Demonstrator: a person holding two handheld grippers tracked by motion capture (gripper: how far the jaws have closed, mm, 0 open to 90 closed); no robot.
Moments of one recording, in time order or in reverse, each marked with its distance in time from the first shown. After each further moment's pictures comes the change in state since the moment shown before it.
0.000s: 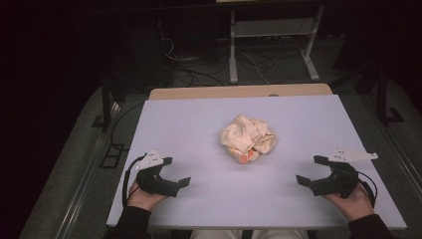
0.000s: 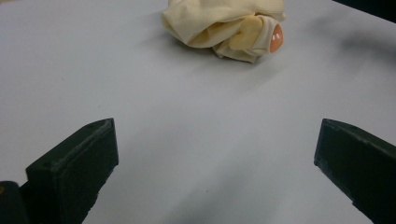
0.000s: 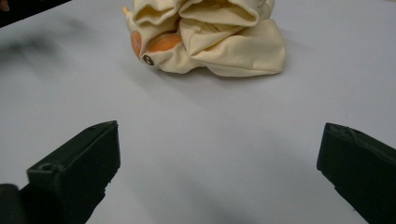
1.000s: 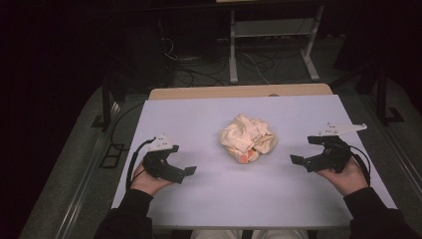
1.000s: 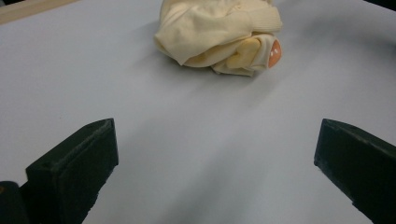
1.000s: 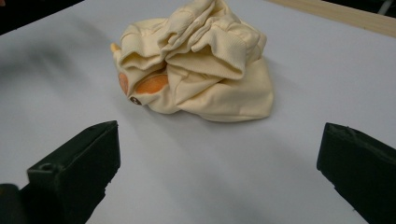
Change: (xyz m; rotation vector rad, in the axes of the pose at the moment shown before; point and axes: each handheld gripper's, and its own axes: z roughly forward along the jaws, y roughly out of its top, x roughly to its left) left arm 0.006 0.046 0.013 0.069 -0.031 0.074; right arm -0.015 0.059 0.015 0.051 0.011 -0.028
